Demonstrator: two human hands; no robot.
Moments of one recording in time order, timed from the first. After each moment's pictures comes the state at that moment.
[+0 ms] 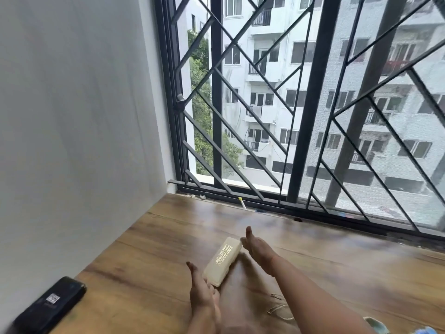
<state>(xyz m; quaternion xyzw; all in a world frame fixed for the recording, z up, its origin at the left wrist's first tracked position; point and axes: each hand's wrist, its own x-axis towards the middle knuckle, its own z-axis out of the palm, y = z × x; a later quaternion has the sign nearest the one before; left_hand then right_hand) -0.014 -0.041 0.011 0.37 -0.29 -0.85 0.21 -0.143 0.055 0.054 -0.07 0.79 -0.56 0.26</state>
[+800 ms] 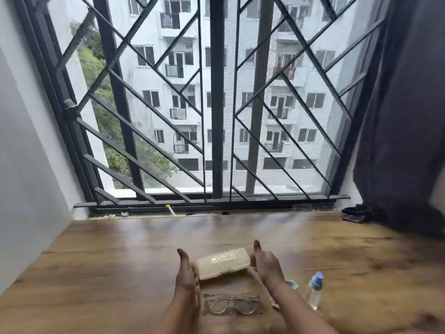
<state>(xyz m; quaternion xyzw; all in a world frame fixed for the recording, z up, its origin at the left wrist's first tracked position) -0.071 0.036 0.052 0.23 -0.54 -0.81 -0.04 -0.094 0.223 0.039 0.13 0.84 -0.53 -0.05</state>
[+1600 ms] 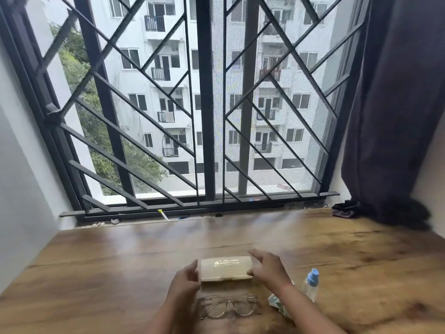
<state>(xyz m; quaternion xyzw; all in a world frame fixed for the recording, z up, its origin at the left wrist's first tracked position) -0.049 0.032 0.071 0.02 -0.66 -0.74 -0.10 -0.080 0.244 0.053 0.06 0.93 -0.37 0.01</state>
